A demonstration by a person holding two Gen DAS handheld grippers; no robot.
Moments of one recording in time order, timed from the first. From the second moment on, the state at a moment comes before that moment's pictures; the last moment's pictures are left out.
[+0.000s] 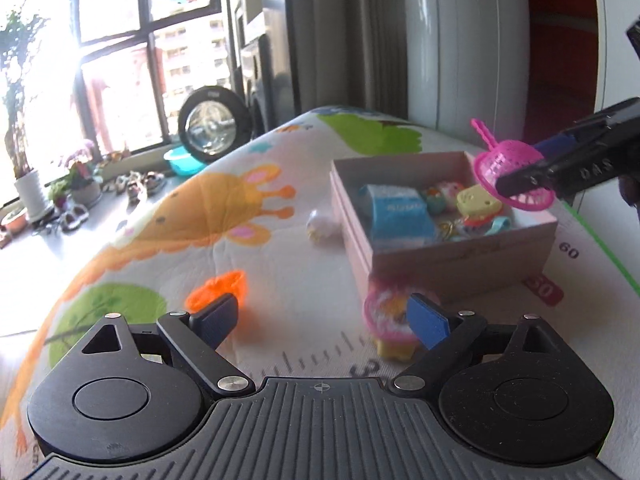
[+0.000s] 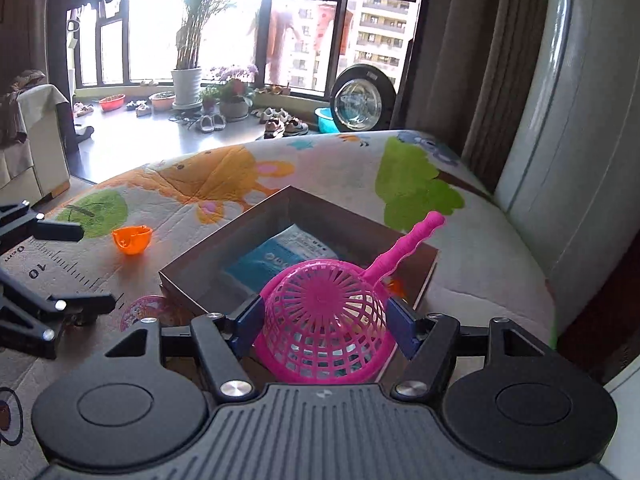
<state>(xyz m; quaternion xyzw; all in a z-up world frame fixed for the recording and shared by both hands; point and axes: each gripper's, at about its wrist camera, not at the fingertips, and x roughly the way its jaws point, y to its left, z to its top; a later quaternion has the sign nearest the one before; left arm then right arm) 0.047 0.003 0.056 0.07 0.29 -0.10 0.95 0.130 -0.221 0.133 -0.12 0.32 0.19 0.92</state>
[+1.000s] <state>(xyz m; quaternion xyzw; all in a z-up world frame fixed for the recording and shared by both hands) 0.008 0.078 0.019 -0.03 0.28 -0.06 0.96 0.262 -0.003 0.059 -0.27 0.48 0.15 0.82</state>
